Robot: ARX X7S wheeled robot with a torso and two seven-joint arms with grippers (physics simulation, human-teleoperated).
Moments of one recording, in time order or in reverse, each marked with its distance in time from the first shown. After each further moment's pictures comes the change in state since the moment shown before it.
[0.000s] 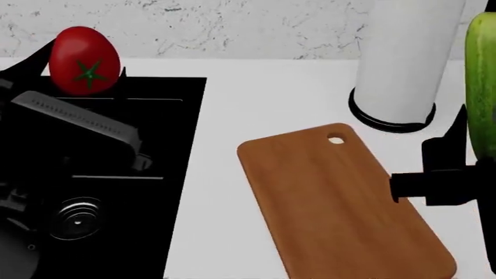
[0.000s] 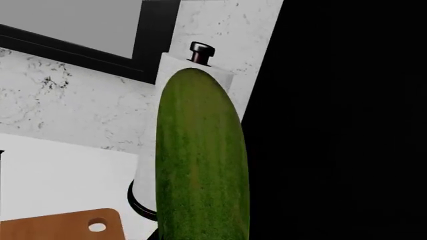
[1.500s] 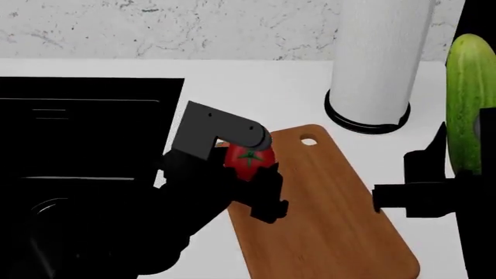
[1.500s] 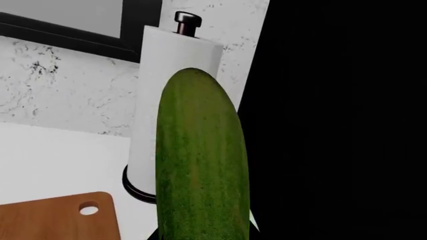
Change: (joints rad) left arm -0.268 0.286 0.204 -0.729 -0.844 0.006 -0.125; right arm -0.045 -0.041 0.002 0.002 0.049 -0.023 0.043
